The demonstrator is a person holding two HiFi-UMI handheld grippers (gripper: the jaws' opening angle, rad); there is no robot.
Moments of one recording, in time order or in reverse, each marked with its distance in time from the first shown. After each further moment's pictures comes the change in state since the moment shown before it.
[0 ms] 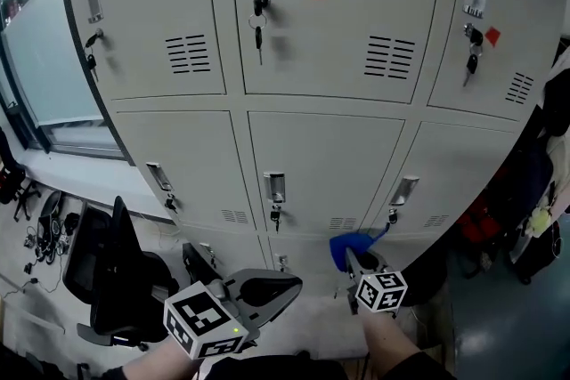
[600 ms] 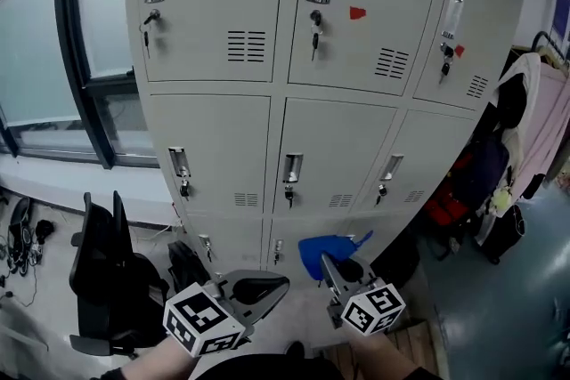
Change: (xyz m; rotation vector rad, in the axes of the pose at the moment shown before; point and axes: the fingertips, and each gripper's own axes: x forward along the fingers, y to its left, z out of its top) left arm -0.129 -0.034 -0.042 0.034 -0.043 -0.092; right arm -0.104 0.233 0.064 -0.095 -0.181 0.081
